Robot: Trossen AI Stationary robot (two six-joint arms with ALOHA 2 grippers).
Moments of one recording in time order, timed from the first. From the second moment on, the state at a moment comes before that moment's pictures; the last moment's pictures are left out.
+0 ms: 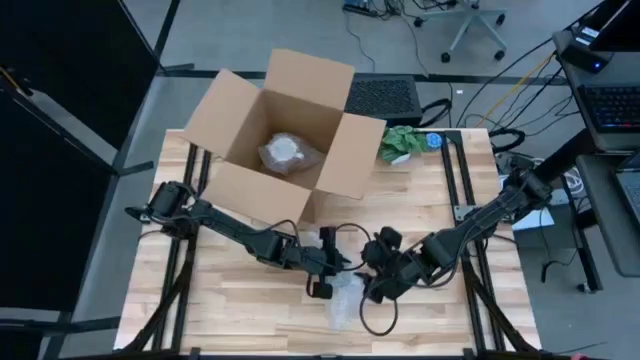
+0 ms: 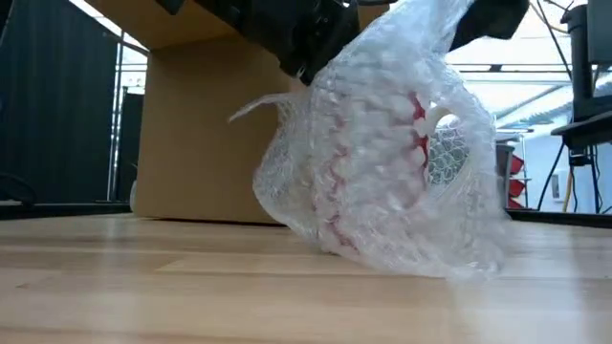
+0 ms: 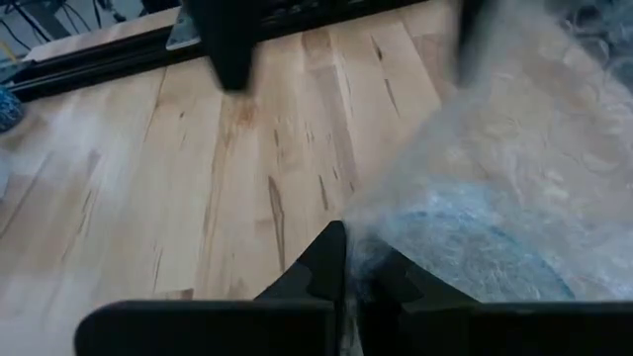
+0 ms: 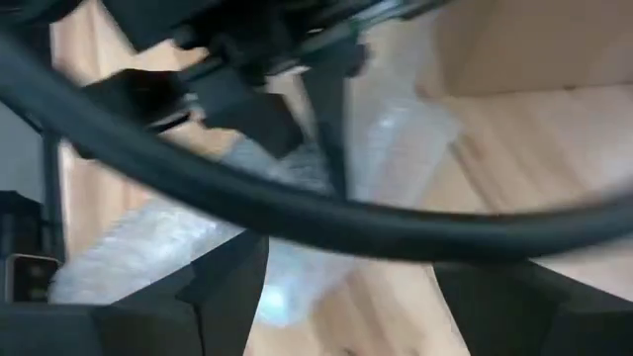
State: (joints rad) left arm -0.32 1.89 1.21 0.12 -0.28 0.06; right arm 0.56 1.57 1.21 -0.62 0.50 0.84
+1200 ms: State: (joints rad) left arm -0.42 1.58 1.26 -0.52 -0.29 -0.05; right arm 0.44 1.80 1.20 -0.51 0.43 0.86
